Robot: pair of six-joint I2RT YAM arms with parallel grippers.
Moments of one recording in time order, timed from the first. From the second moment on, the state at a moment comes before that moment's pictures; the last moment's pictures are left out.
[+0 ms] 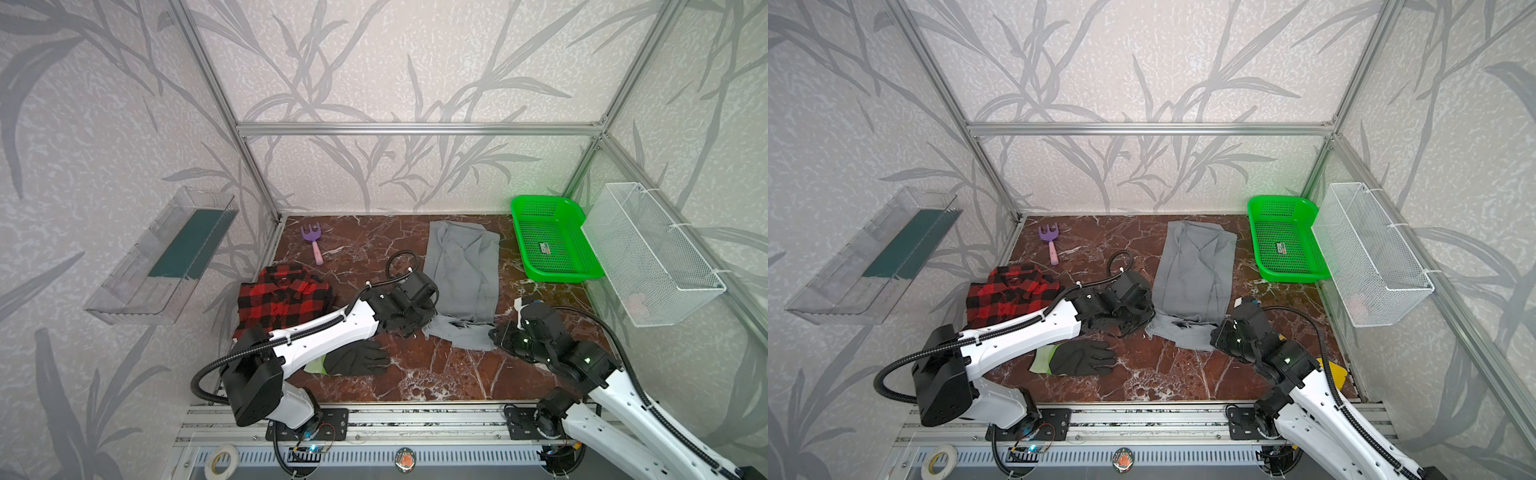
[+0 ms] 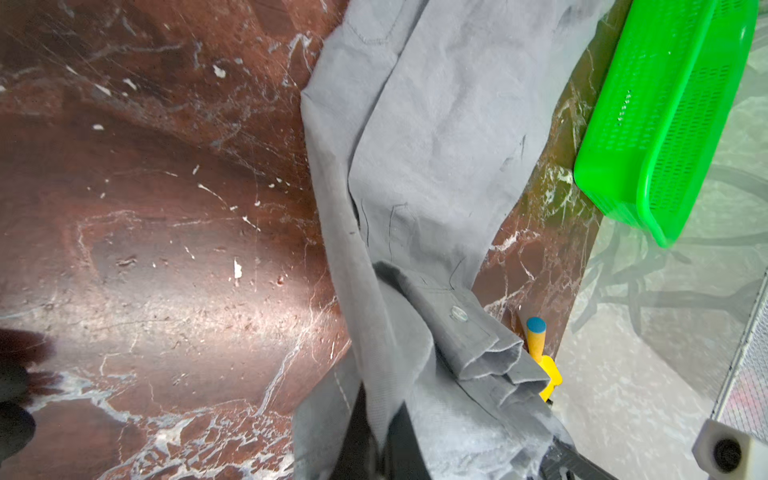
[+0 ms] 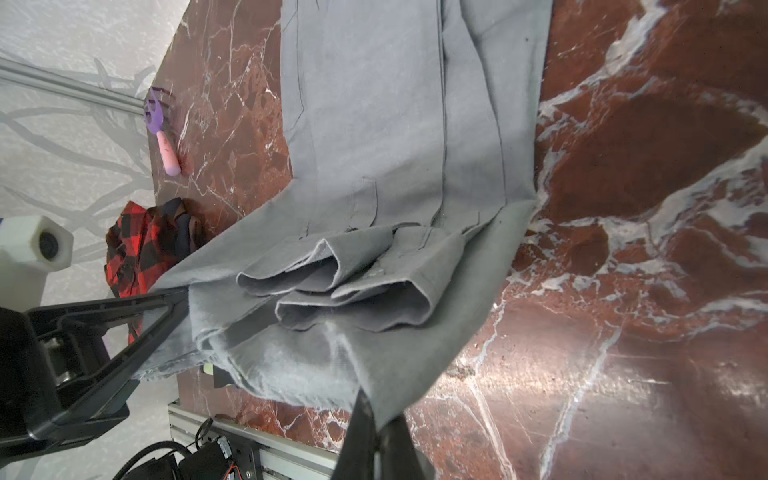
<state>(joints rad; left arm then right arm) -0.90 1.51 1.15 -0.60 -0.04 -1.35 0.54 0.68 0.61 -0.74 -0.10 1.00</state>
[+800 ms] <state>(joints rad) -0.74 1.95 1.66 -0.79 0.01 -1.22 0.19 1.05 0.68 -0.46 -0.37 0.87</state>
